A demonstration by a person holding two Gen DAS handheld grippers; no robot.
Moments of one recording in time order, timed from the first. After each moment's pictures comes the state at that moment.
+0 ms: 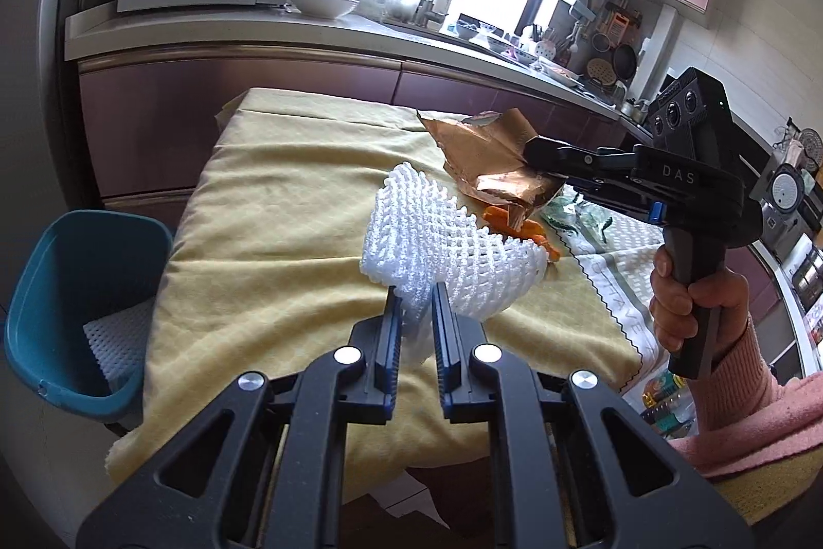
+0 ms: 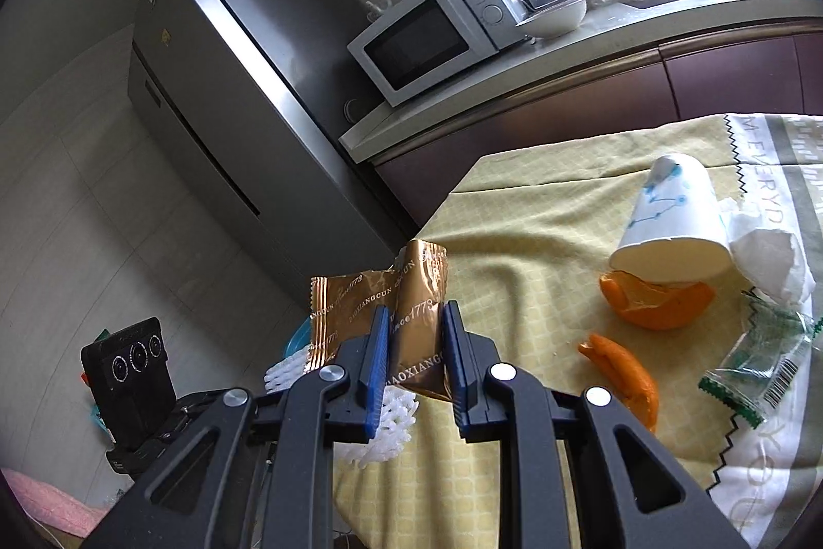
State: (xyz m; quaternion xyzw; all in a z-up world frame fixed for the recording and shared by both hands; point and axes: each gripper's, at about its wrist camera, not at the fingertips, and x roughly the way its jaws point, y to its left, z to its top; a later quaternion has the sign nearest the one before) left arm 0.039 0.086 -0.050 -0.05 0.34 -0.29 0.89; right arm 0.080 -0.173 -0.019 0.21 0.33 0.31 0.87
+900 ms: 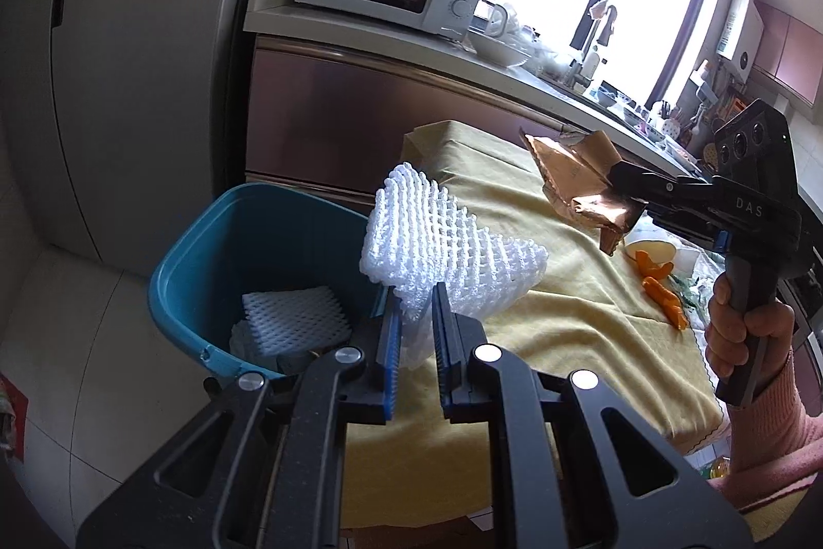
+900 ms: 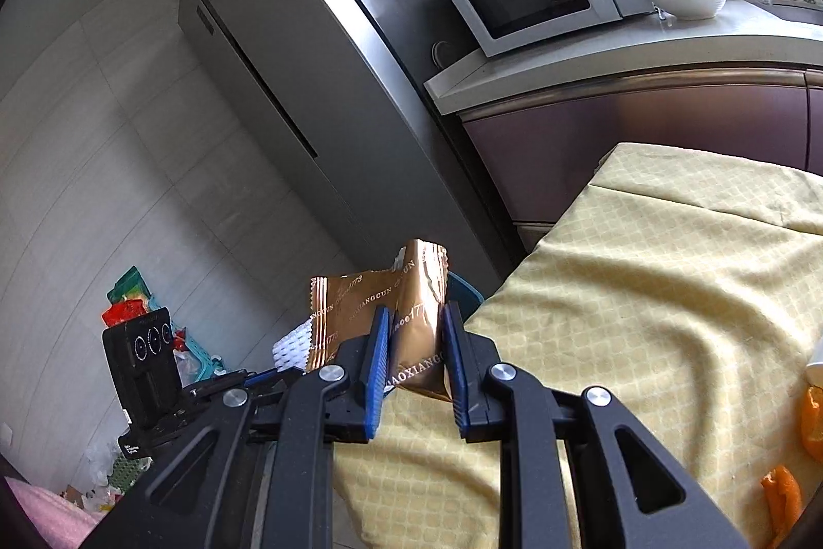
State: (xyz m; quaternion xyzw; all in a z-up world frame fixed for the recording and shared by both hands) left arm 0.043 0.230 -0.053 -0.13 0.33 -0.11 0.93; right arm 0.140 -0.052 -0.003 0.15 0.36 0.41 0.83
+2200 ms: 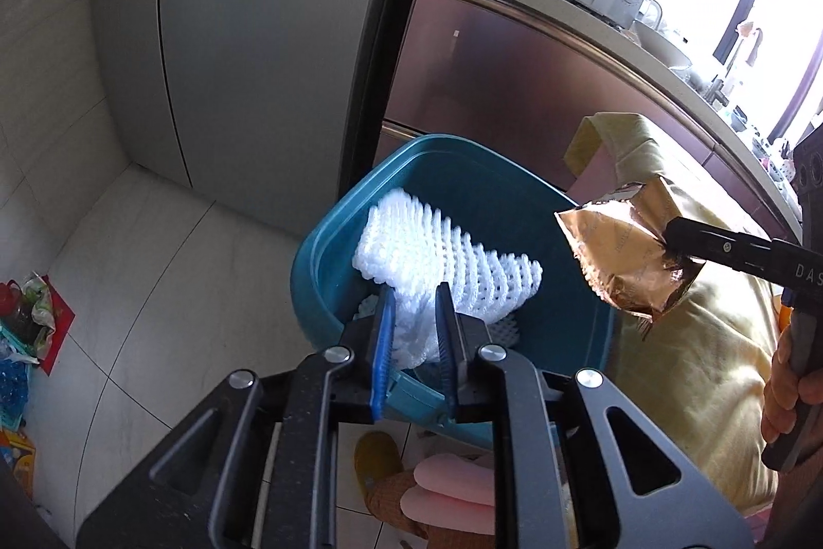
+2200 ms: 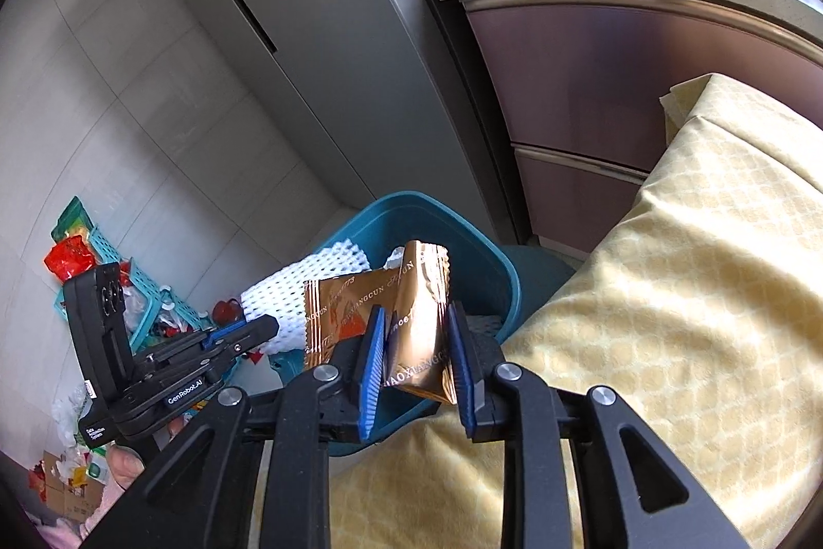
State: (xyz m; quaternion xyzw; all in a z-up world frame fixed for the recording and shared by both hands) left arm 0.103 0.322 -0.129 -0.16 0.40 0.06 0.90; right arm 0.191 0.080 -0.069 0.04 0.47 0.38 0.80
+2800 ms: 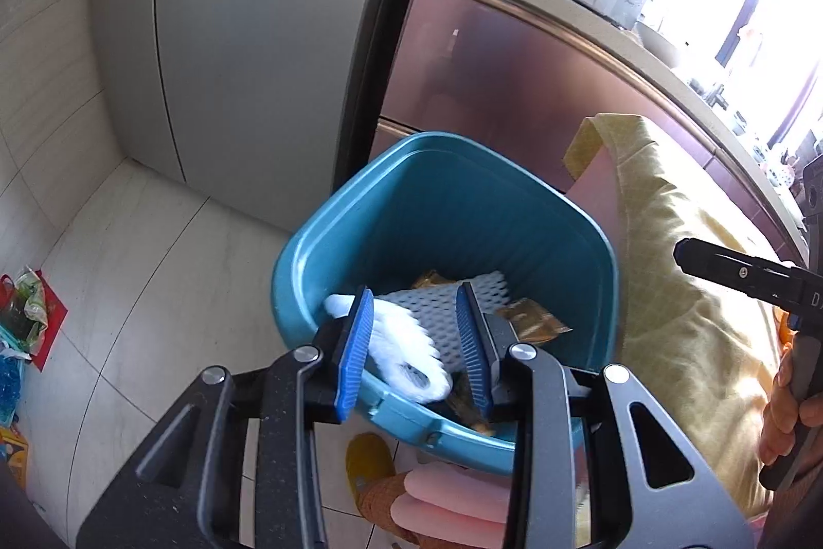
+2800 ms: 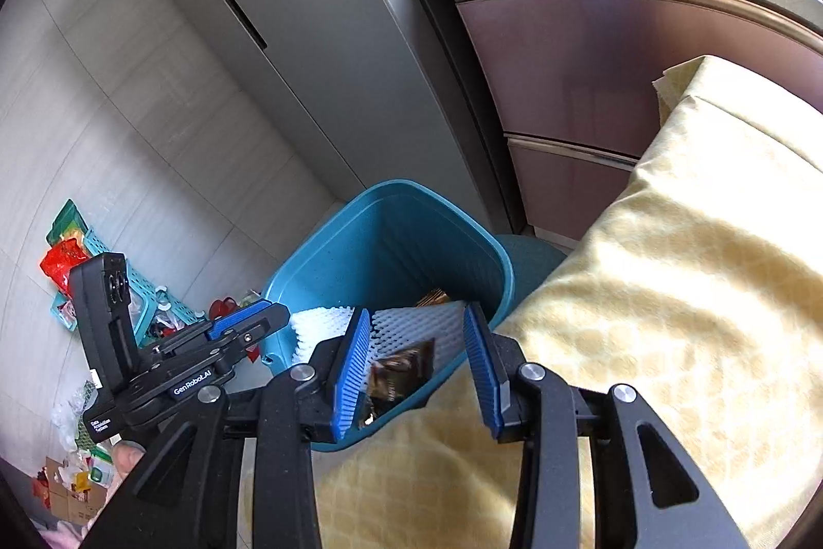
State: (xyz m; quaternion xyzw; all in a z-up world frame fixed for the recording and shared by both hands) left arm 0.112 0.316 -0.136 -0.17 0.40 0.05 0.90; right arm 0.187 0.070 -0.074 0.05 0.47 0.37 0.80
